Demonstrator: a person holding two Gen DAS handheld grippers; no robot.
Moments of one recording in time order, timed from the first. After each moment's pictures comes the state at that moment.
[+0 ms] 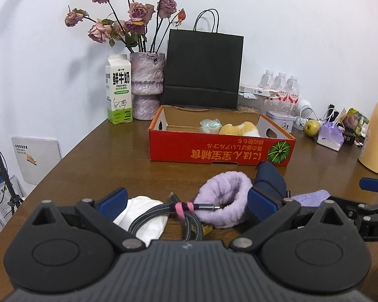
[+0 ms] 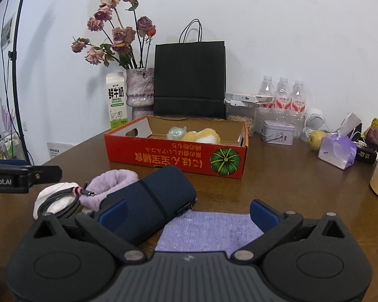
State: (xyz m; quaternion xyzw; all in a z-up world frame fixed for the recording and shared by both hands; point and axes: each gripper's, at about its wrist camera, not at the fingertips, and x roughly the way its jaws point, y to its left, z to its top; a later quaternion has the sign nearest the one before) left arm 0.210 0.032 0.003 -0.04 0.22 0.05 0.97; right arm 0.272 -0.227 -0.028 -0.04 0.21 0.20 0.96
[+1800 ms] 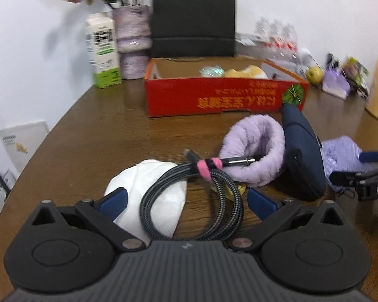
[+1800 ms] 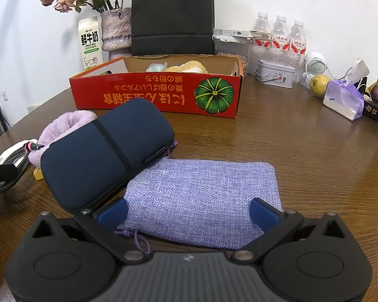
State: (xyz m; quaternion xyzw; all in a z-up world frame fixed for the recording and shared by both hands) left arm 0.258 0.057 -0.043 0.02 0.32 0.01 0.95; right arm 0.337 -0.219 -0.089 -0.05 0.34 0.17 0.93
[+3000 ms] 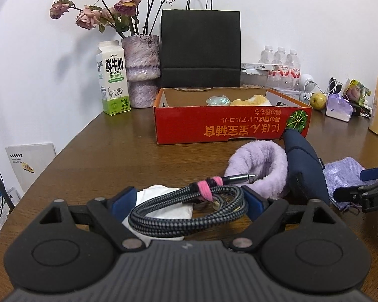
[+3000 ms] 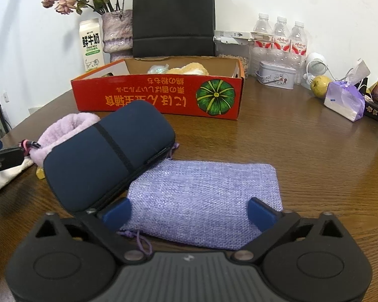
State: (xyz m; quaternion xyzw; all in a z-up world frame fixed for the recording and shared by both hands) left arm 0.242 0.056 -0.043 0.01 0.23 0.03 0.97; right arm 0.334 -0.219 -0.086 -0.04 0.33 0.17 0.93
